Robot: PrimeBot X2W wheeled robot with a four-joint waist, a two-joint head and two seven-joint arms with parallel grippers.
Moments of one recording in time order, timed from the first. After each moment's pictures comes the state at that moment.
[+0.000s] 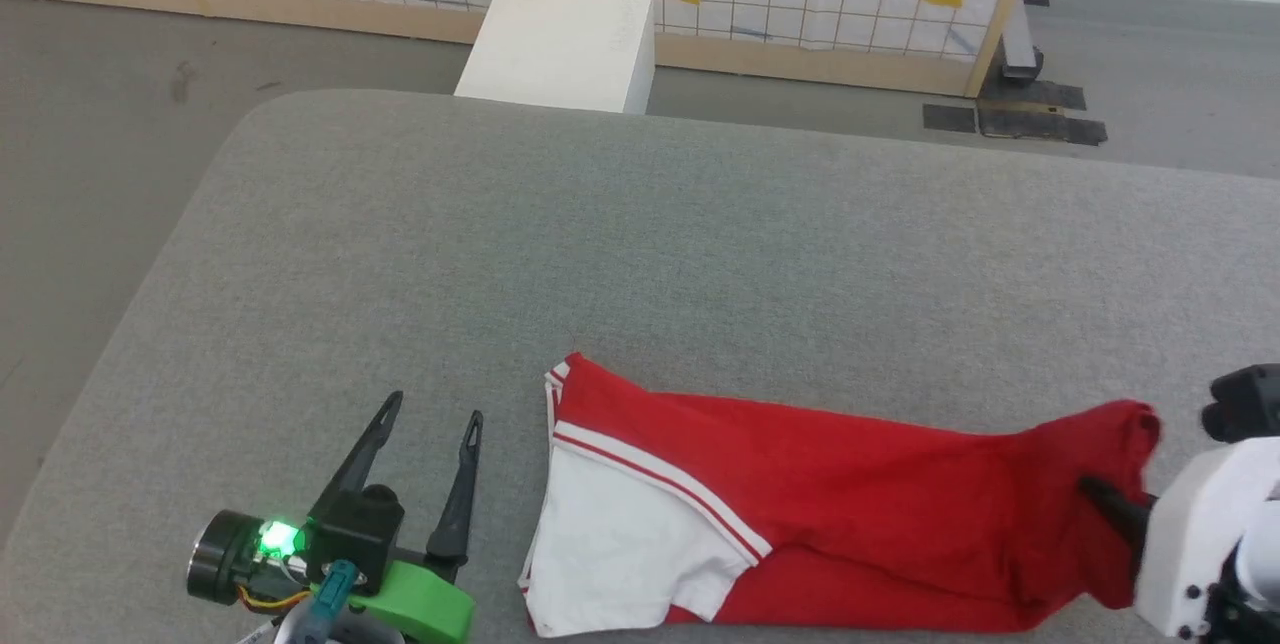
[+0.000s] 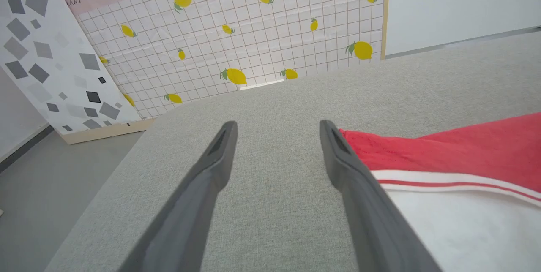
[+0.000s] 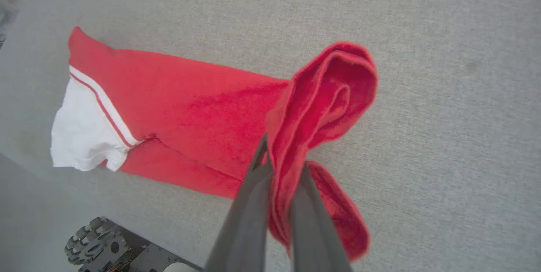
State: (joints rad) left arm -0.02 0.32 -0.35 0.08 -0.15 0.09 -0.26; right arm 0.06 -0.24 -0.18 -0.26 0.47 0.13 1.00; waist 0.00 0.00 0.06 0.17
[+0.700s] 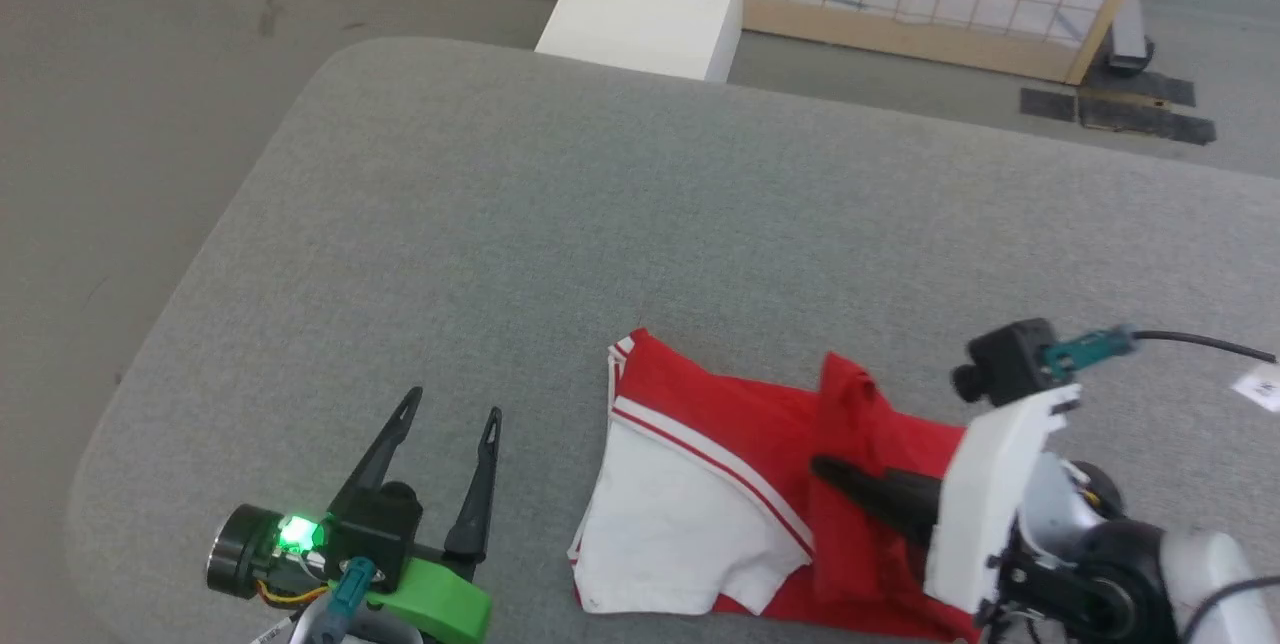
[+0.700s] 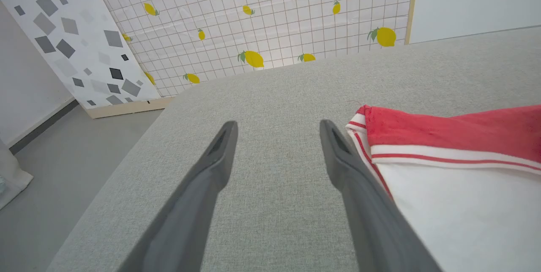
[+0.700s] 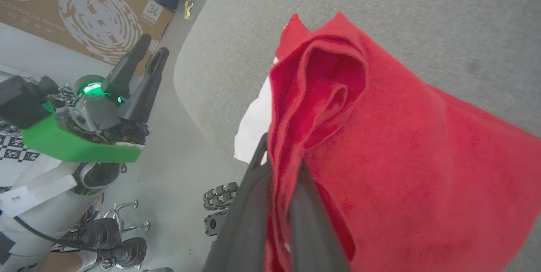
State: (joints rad) left arm -0.03 0.28 -0.33 0.08 -0.11 0.06 -0.26; right arm -0.06 -0.05 0.07 -0.23 0.69 0.13 1.04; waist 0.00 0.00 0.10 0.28
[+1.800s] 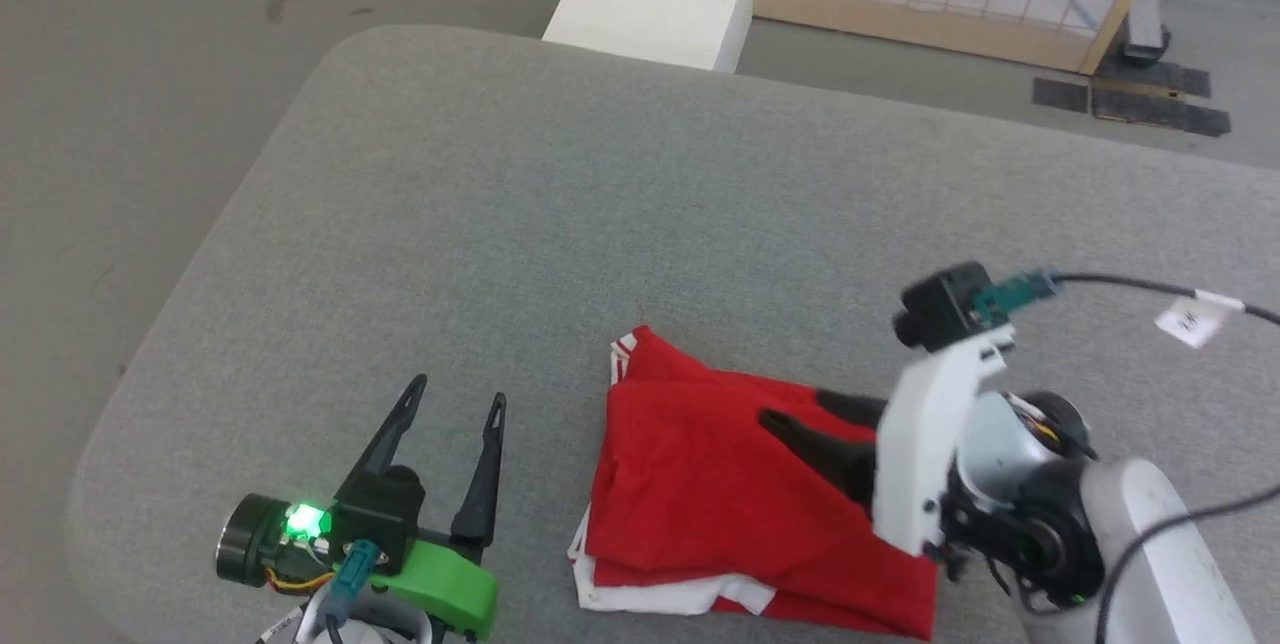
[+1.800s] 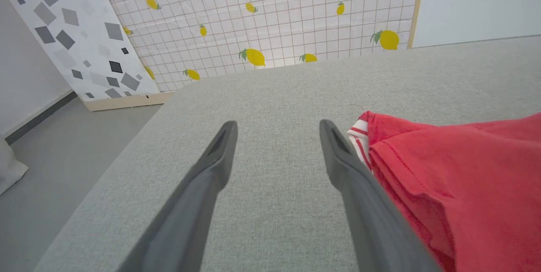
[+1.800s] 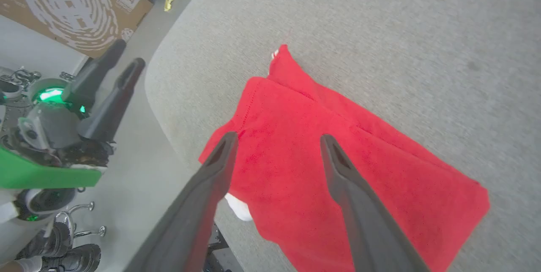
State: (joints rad) left arm -0.05 0.22 -0.29 0.11 -0.09 0.03 -0.26; right arm -0.23 -0.07 0.20 -0.04 0.58 0.13 0.91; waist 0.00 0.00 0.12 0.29
